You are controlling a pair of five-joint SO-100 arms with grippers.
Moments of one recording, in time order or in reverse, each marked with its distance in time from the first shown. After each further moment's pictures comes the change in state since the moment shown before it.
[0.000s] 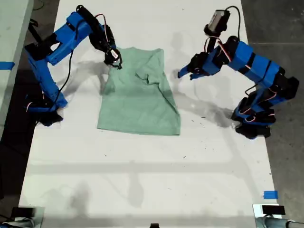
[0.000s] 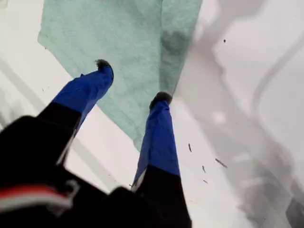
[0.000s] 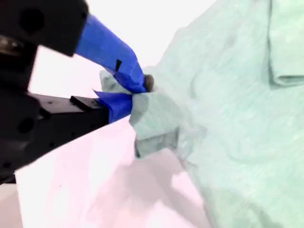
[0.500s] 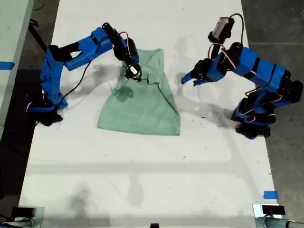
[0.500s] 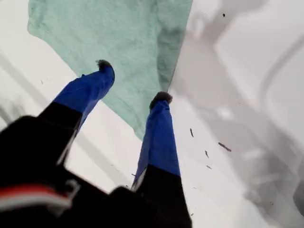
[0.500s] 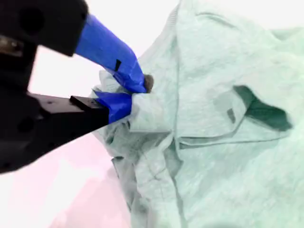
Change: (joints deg) arm 0 8.8 -19.8 -12.5 -15.8 -3.6; arm 1 -3.0 6.9 8.9 -1.1 4.5
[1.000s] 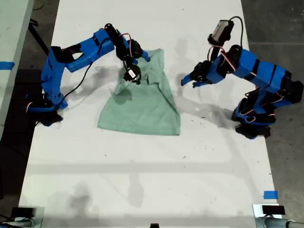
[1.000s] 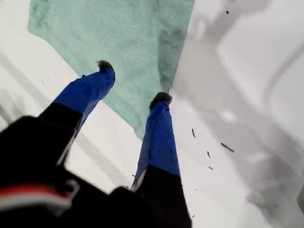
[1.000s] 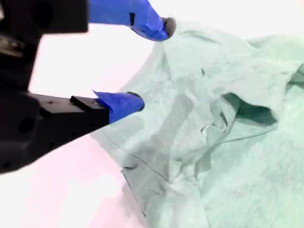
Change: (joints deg) arm 0 1.9 3.5 -4.0 6.1 6.2; arm 1 -0.8 1.3 3.1 -2.1 1.1
